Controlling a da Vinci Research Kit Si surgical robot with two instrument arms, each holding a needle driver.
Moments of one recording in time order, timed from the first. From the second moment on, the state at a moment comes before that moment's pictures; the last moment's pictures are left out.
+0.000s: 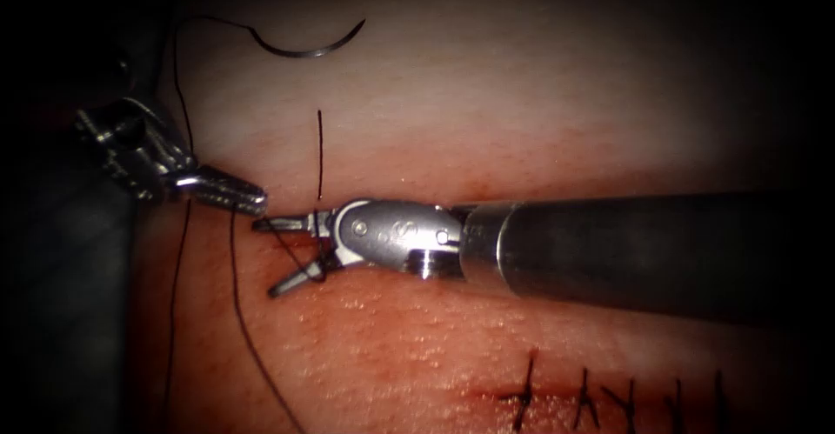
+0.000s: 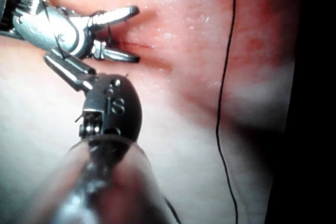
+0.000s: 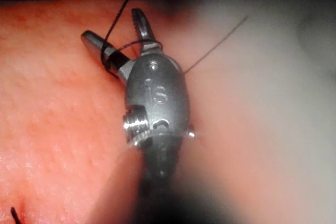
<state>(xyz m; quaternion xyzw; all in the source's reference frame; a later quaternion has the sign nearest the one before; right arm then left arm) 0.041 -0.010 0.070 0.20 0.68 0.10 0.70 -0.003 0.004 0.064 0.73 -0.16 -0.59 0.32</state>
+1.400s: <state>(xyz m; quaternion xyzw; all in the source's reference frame) 0.038 -0.007 0.068 0.17 0.75 0.31 0.56 -0.002 -0.005 0.071 0.64 -0.16 -0.72 0.22</state>
